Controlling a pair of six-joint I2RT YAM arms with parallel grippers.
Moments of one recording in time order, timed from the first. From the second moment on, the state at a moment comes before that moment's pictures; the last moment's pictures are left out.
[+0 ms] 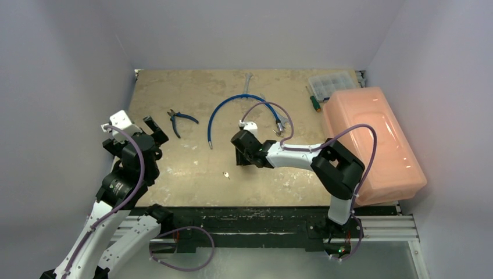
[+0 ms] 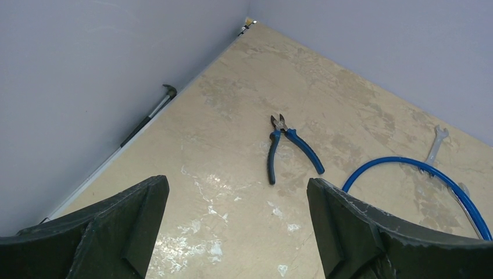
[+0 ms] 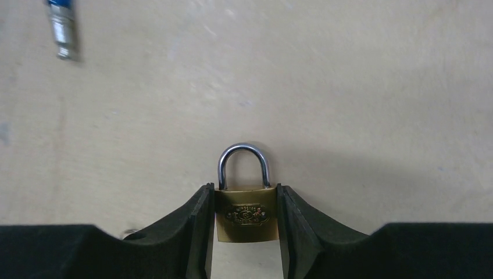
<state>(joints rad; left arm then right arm) -0.48 0.61 0.92 -0.65 -0.97 -0.48 0.95 1.84 1.14 -0.21 0.32 0.68</state>
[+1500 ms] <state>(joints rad) -0.48 0.64 0.89 -0.58 -0.81 -0.40 1.09 1.73 1.15 -0.16 0.04 0.38</state>
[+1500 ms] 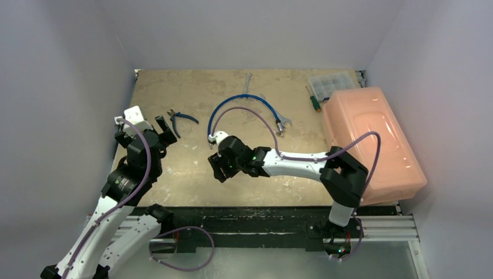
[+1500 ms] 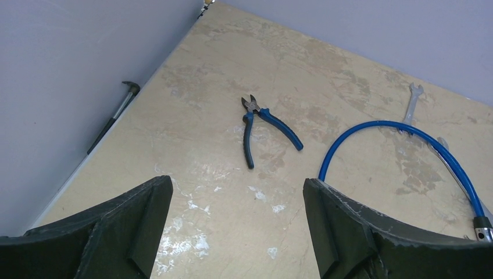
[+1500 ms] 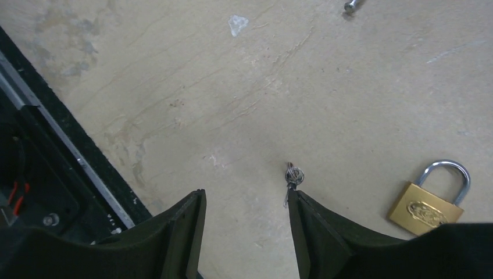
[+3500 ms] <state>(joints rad) -0.48 0.64 0.89 -0.57 -0.79 -0.38 1.09 2.03 1.39 -0.31 0.14 0.34</state>
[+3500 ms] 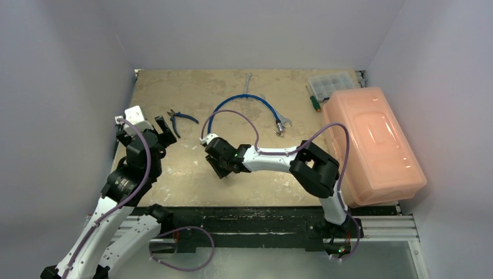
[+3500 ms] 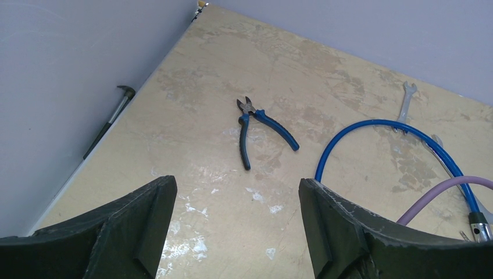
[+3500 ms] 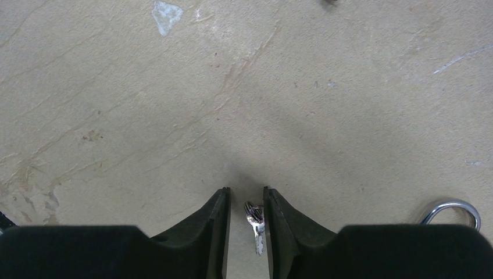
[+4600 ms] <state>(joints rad) -0.48 0.64 0.89 -0.57 -0.79 -0.38 1.09 2.03 1.39 -0.34 0.18 0.34</state>
